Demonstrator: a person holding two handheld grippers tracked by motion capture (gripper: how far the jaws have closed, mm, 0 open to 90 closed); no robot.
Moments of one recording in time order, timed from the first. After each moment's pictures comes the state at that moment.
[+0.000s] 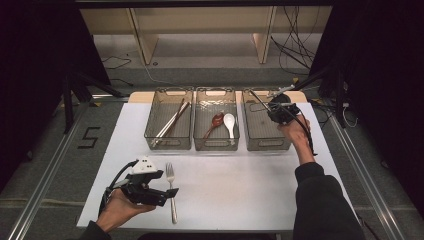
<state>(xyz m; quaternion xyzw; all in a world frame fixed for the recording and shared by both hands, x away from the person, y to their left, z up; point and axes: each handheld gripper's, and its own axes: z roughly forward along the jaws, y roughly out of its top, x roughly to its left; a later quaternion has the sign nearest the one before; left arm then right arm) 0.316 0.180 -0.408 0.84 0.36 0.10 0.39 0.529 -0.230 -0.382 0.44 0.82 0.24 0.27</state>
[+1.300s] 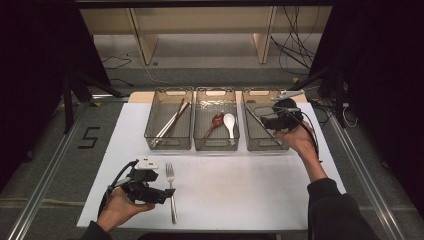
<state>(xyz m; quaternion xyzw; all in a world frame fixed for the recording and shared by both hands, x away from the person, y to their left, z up) 0.325 0.182 -0.418 0.84 0.42 0.08 0.32 0.482 -0.230 -0.362 0.44 0.80 0.32 0.25</state>
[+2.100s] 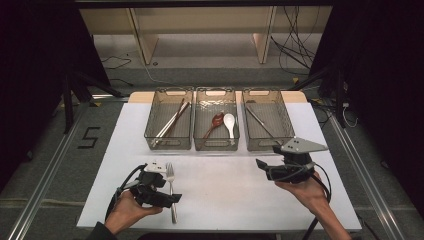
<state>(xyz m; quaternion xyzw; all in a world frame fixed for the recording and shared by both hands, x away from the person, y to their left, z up) 0.323 0.164 -0.430 0.85 0.41 0.04 0.32 0.338 -0.229 -0.377 0.37 0.80 0.43 0.21</state>
